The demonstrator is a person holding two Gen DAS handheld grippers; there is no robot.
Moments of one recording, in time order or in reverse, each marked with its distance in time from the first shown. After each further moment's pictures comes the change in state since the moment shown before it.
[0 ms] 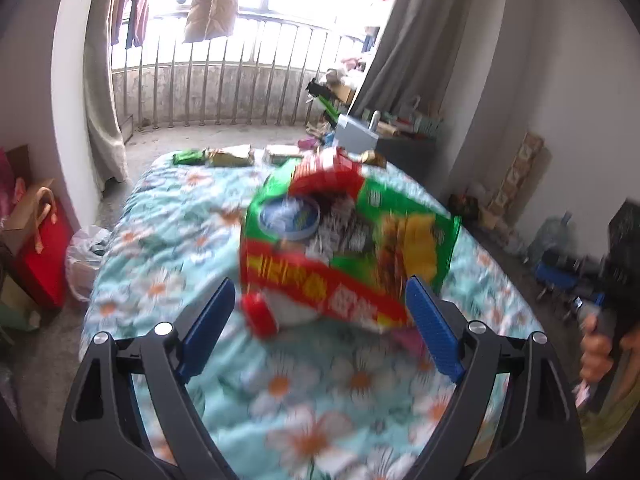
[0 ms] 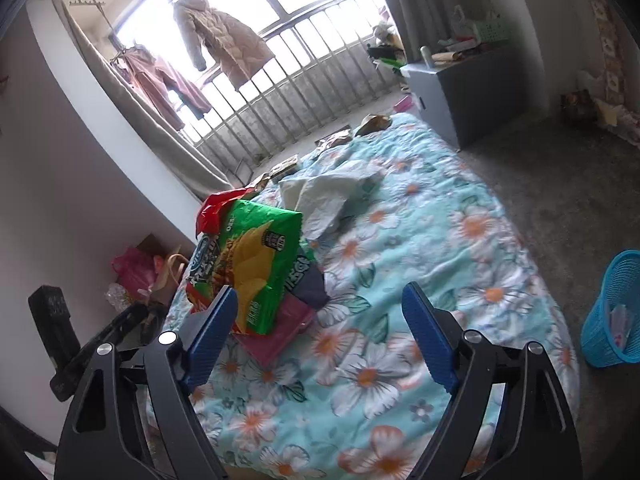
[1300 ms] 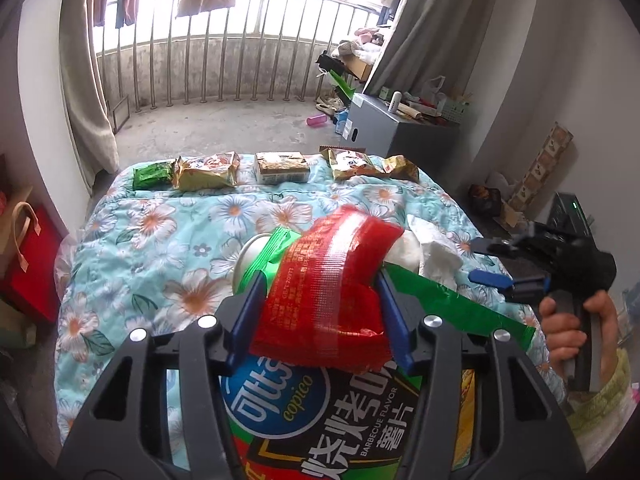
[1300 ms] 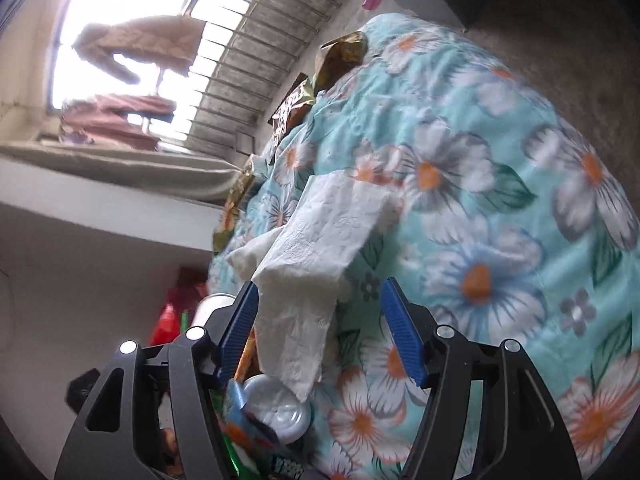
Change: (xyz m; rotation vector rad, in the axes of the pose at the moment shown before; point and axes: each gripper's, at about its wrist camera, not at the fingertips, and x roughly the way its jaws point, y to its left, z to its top) left arm 0.146 0.001 0.087 -0.003 0.125 0.062; right arm 0.226 -0.076 0.130 0.395 0.320 0.141
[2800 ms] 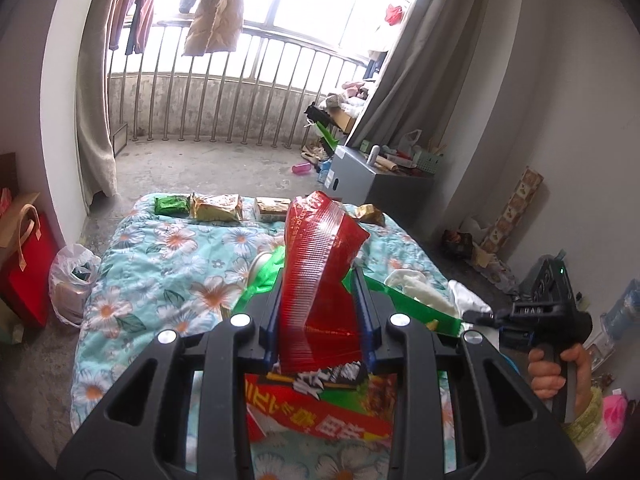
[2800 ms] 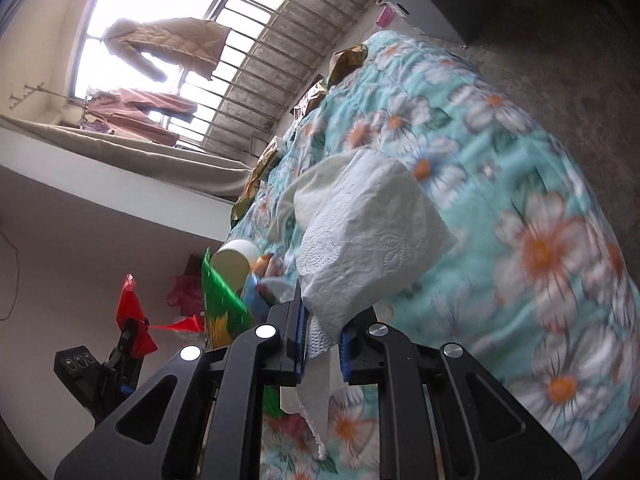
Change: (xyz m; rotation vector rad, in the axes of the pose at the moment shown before) left arm -0.106 0.005 -0.027 -0.047 -0.190 -0.089; right arm -0.082 -0.018 -0.096 -0.029 -0.060 0.071
